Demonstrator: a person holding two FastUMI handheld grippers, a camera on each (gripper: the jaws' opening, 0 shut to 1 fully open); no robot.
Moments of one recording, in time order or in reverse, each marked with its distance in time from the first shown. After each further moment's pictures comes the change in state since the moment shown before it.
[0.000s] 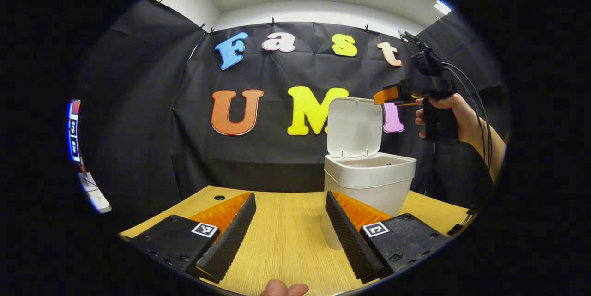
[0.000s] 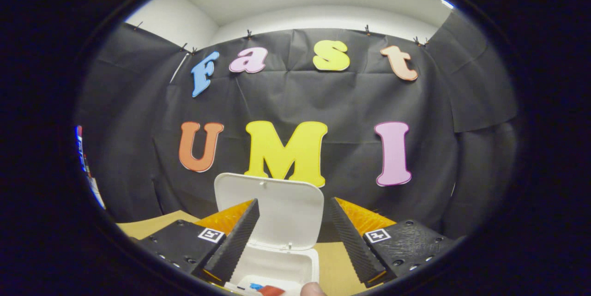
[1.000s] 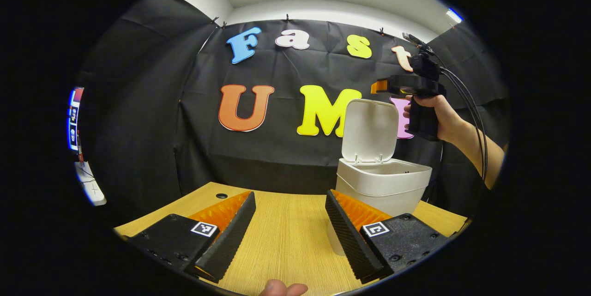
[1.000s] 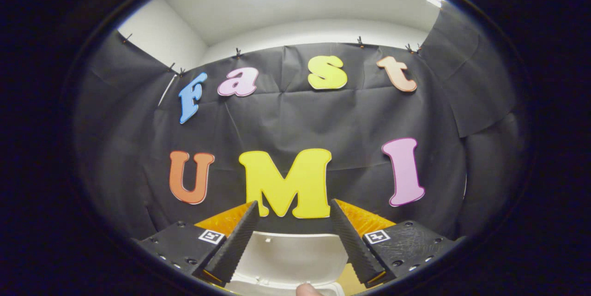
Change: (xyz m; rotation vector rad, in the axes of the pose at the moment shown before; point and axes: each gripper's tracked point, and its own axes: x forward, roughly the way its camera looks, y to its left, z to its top) left arm 0.027 0.027 -0.006 -0.056 0.032 0.026; right arm 0.079 0.024 0.039 0.090 -0.131 -0.019
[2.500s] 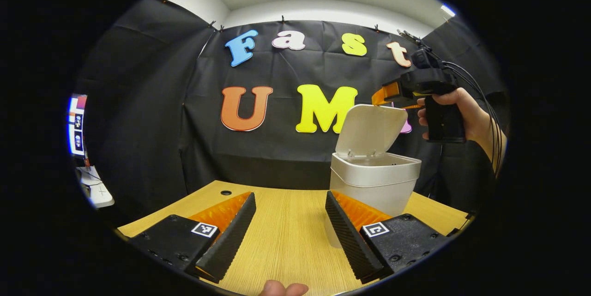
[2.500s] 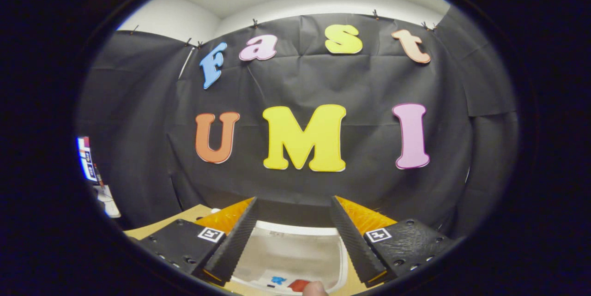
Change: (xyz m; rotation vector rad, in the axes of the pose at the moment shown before) left arm -0.044 -0.019 0.000 0.038 0.012 0.028; right arm -0.108 0.008 -0.055 -0.040 0.308 0.108
